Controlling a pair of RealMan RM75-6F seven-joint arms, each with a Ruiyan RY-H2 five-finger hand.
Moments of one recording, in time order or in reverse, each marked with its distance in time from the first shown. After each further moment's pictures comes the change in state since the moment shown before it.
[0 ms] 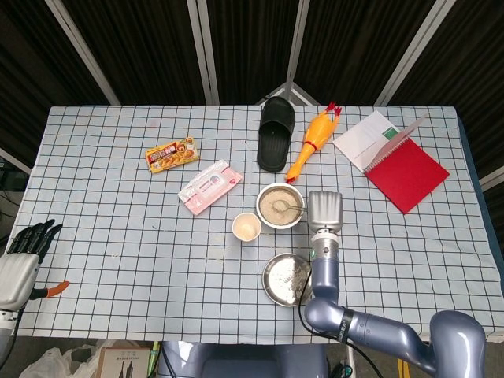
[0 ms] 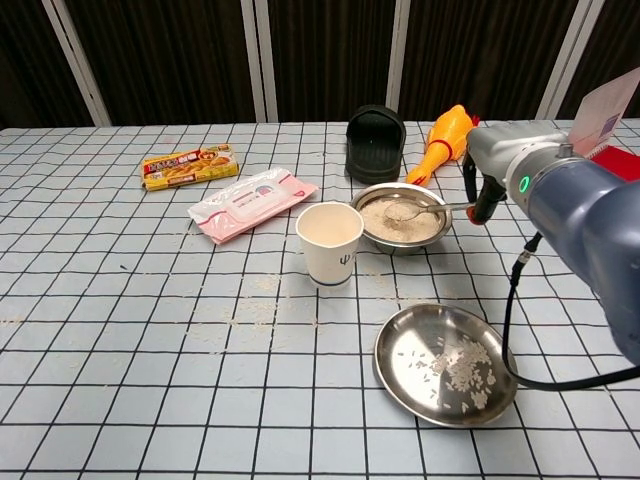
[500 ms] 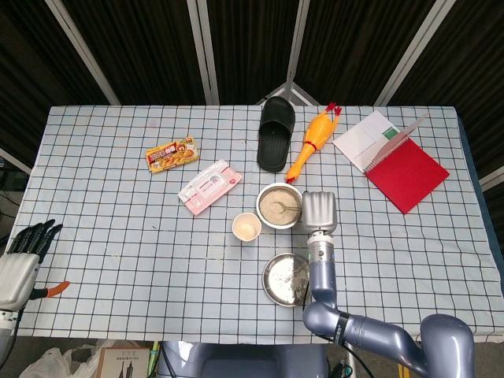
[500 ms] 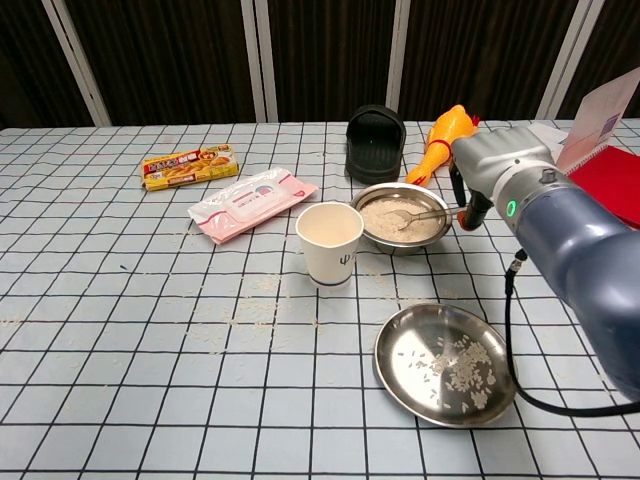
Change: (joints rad) left arm 0.000 0.001 0.000 -0.001 0.000 0.000 -0.004; right arm -0.015 -0.057 -0.041 0.113 -0.140 -0.050 0.034
